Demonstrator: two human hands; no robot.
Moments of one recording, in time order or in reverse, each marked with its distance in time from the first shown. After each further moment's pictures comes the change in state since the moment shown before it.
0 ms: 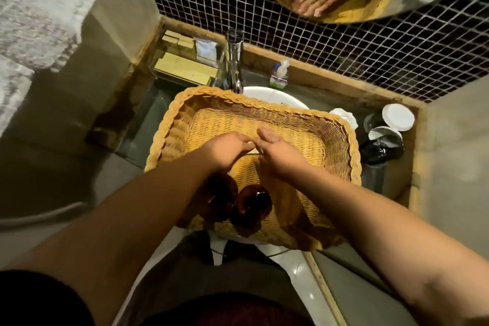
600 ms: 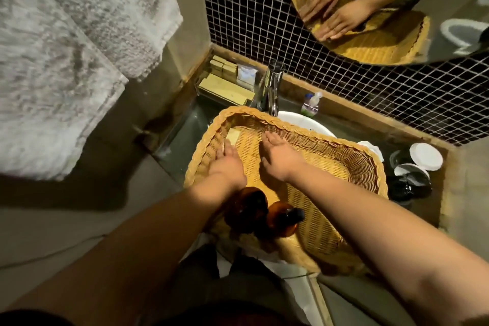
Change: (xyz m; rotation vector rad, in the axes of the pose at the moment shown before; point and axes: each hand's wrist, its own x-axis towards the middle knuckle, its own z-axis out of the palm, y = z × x) left_hand -0.062 -0.008 0.004 -0.264 -0.097 -0.682; right_hand 0.047 -0.068 -0.035 -0.111 -0.071 -0.010
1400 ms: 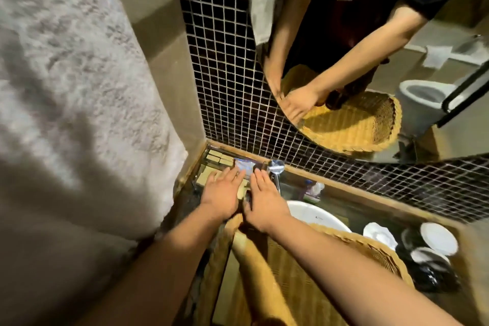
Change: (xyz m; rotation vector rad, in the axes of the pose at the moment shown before) left_hand 0.113 -0.057 -0.158 0.146 0.400 0.254; right_hand 0.109 -0.042 -0.103 0.015 0.196 0.120
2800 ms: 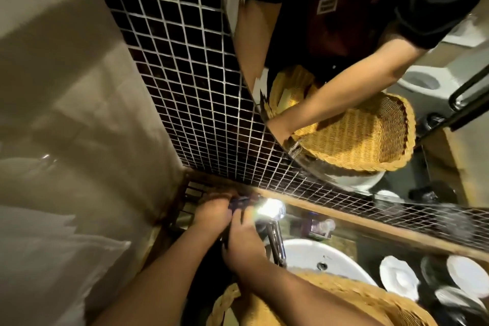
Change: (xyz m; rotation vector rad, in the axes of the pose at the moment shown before) left_hand 0.127 -0.022 0.033 -0.456 -0.020 -0.122; right_hand 0.086 -0.010 0.037 0.382 -0.119 0.301
